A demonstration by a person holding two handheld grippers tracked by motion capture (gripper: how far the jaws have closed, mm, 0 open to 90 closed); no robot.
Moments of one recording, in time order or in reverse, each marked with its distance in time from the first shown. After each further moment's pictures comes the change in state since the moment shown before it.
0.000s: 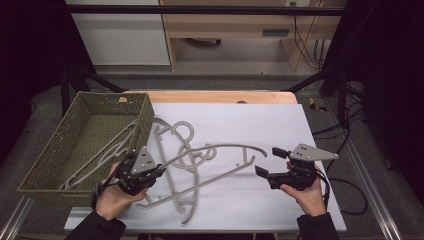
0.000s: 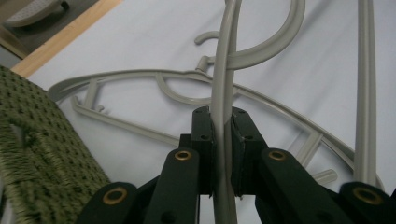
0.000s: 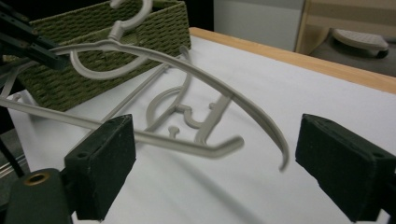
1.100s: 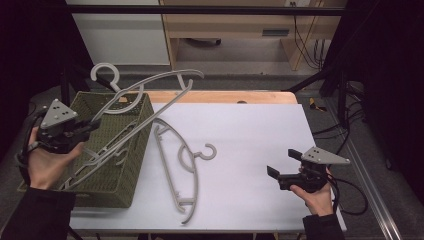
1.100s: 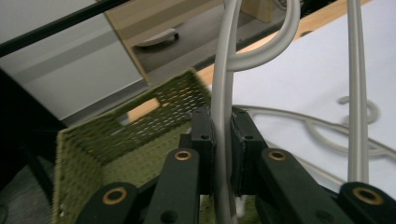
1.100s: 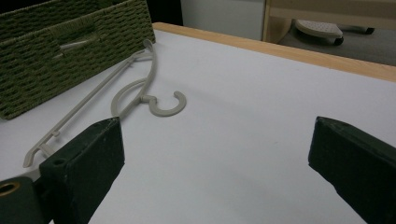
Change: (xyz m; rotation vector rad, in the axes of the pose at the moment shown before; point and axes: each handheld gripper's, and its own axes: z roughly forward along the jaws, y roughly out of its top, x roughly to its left) left arm 0.128 -0.014 -0.099 -0.173 0.338 -0.208; right arm -0.016 -0.017 -0.015 0.009 -0.125 0.045
